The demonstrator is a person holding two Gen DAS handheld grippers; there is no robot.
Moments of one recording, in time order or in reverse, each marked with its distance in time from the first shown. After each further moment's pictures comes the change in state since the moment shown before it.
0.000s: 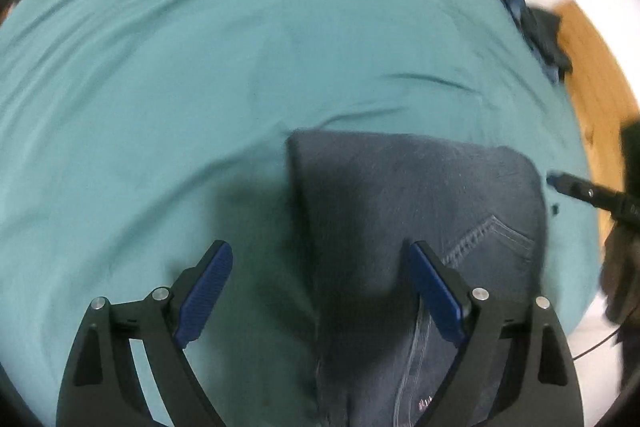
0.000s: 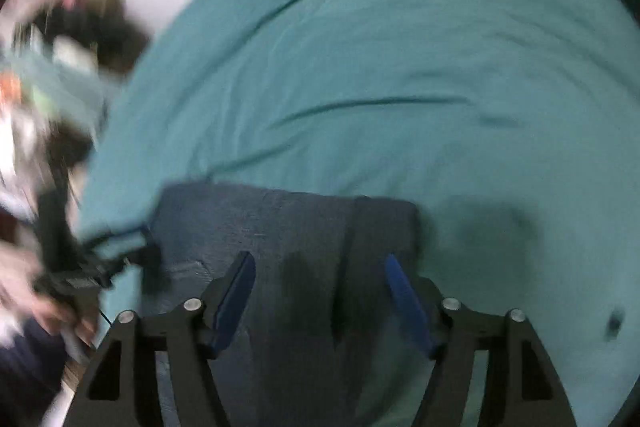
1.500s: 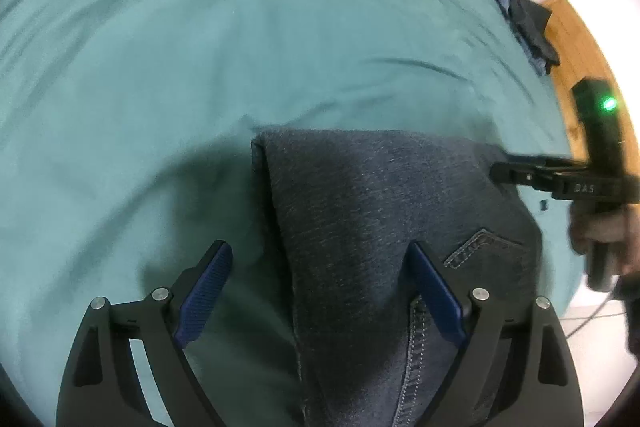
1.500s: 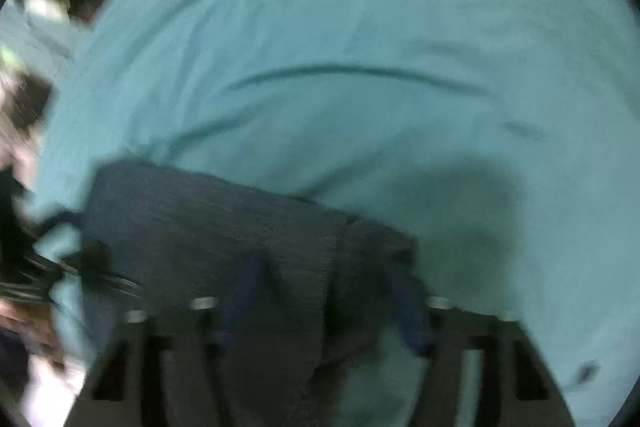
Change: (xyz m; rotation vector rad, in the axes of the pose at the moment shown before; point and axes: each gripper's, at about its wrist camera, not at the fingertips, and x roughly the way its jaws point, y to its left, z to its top) left arm 0.024 0.001 0.005 -0.002 0.040 -0.054; right arm 0.069 -0.020 -0.019 -0.072 0.133 -0.128
